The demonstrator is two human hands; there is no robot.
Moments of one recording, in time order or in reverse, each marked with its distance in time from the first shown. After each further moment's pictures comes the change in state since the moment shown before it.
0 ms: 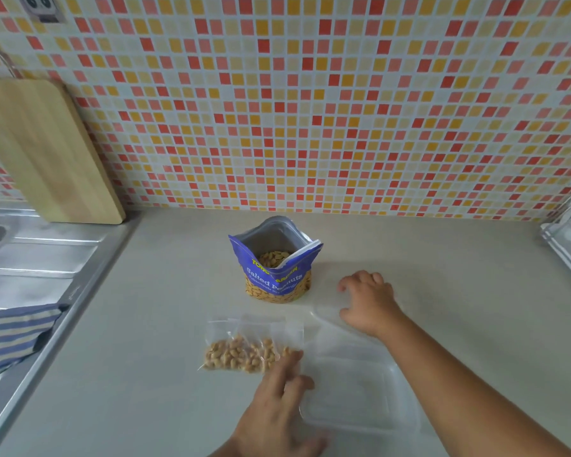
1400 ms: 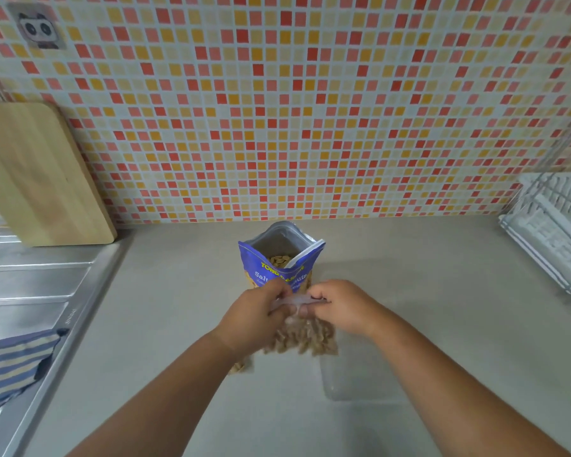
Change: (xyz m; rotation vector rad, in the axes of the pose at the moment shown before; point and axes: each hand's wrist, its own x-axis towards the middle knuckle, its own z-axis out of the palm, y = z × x) left_hand 0.095 -0.010 -0.123 -0.161 -0.167 -0.256; right_hand -0.053 -0.082 -0.041 0.499 -0.094 -0.159
